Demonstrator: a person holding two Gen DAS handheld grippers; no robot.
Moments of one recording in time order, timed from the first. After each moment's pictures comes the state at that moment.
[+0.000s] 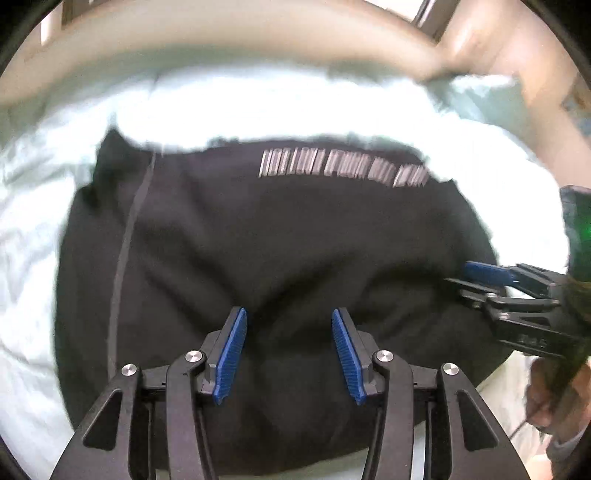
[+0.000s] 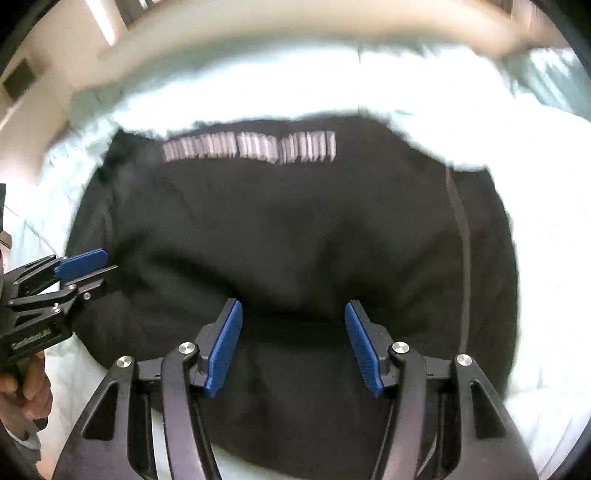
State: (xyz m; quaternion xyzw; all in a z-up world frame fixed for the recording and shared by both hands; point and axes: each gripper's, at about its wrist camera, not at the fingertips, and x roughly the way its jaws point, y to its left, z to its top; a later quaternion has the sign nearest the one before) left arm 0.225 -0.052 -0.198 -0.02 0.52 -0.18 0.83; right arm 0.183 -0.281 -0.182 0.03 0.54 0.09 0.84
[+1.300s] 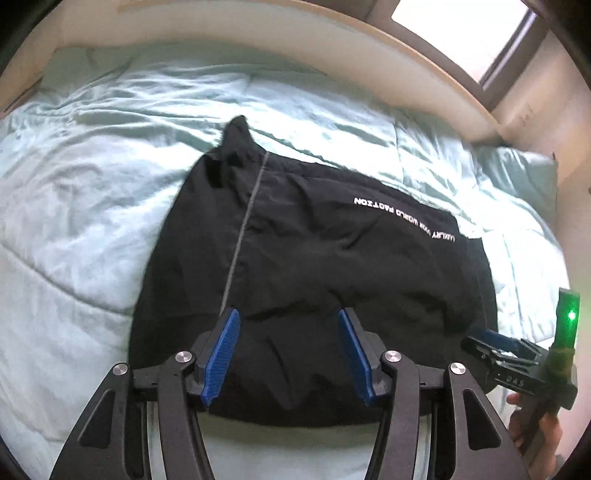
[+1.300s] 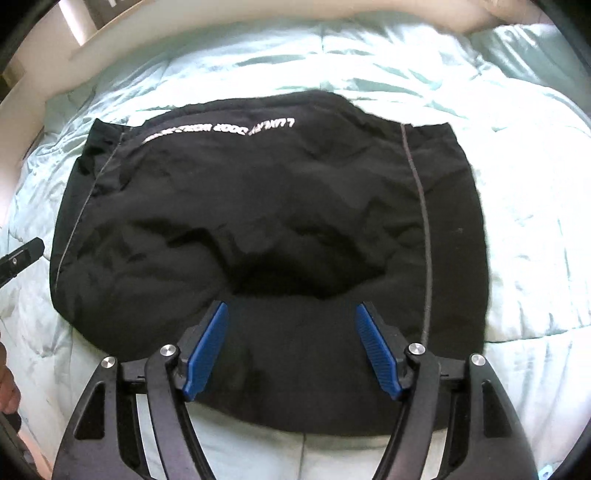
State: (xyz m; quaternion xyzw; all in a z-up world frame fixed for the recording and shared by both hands) left arm 0.184 0.034 -0.175 -0.12 0.53 -0.07 0.84; right arm 0.139 -0.299 -0.170 0.04 0.59 0.04 0.81
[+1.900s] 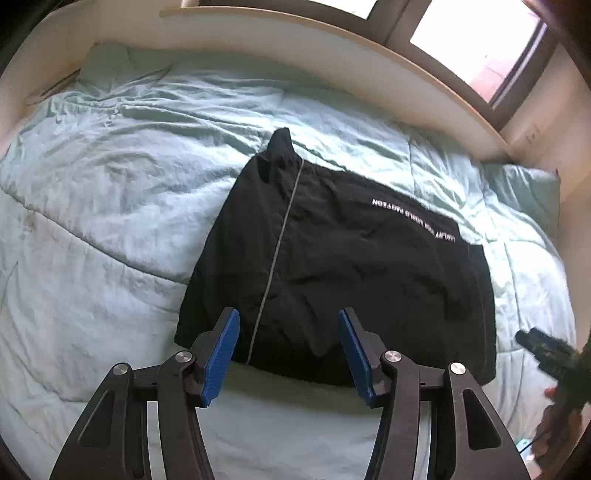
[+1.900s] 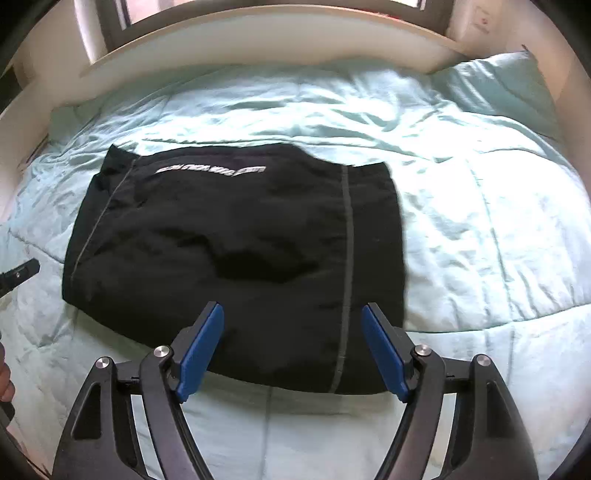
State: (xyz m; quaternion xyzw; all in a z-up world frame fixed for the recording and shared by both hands) left arm 0.132 0.051 -0.151 -0.12 0.52 -0.03 0.85; right arm 0.087 -0.334 -0.099 0.01 0.53 0.00 0.85
